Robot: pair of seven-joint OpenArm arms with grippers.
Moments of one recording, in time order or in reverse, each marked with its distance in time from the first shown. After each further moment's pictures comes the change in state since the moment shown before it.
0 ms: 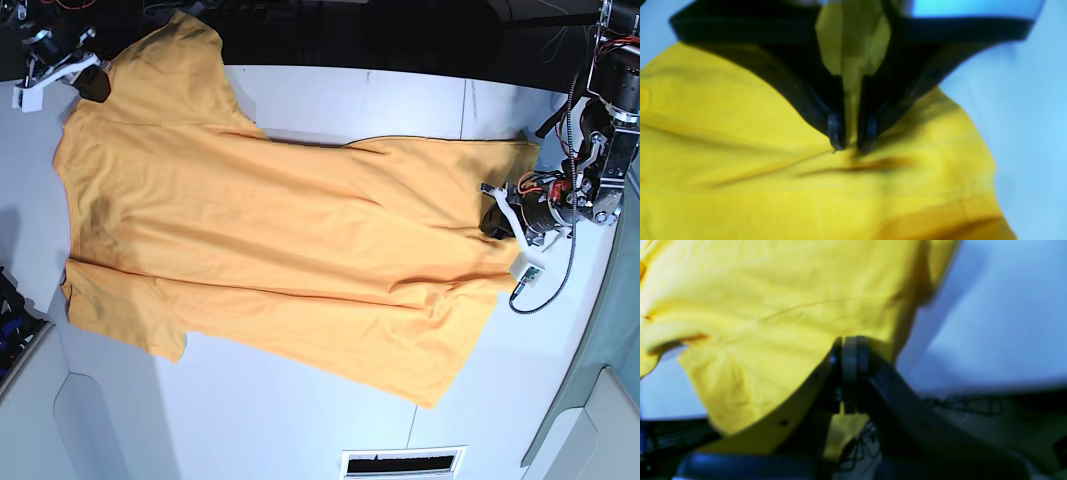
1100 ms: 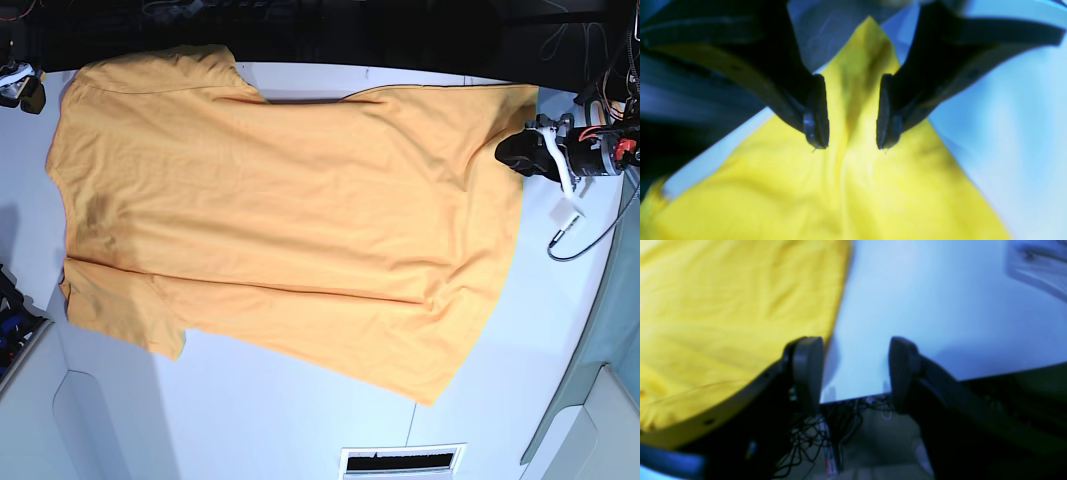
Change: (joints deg) left arm 16.7 -7.4 -16.9 14.8 -29.9 -9.0 18.9; right arm 1.4 10.0 6.2 3.4 -3.9 -3.0 -2.4
